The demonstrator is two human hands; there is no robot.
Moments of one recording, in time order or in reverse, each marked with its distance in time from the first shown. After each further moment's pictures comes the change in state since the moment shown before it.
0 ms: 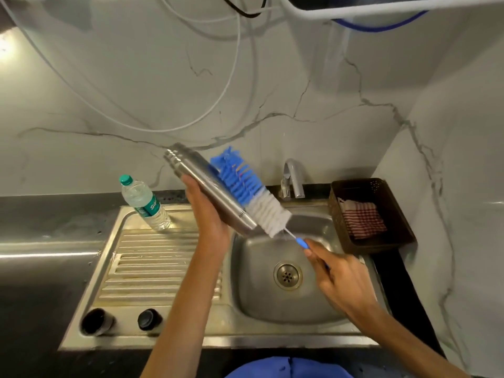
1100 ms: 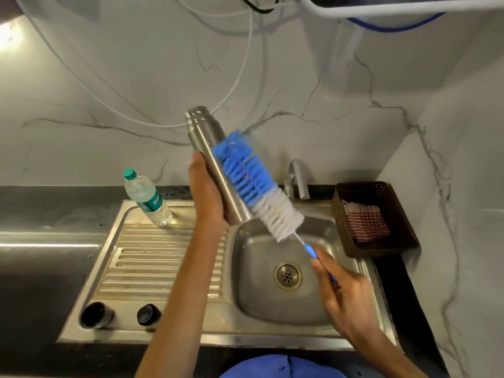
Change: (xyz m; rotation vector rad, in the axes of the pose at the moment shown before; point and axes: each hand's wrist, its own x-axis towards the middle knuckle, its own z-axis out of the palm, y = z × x) left_hand 0.001 0.040 0.018 0.136 -0.004 0.009; right_hand -0.019 -0.014 0.002 0.180 0.128 0.042
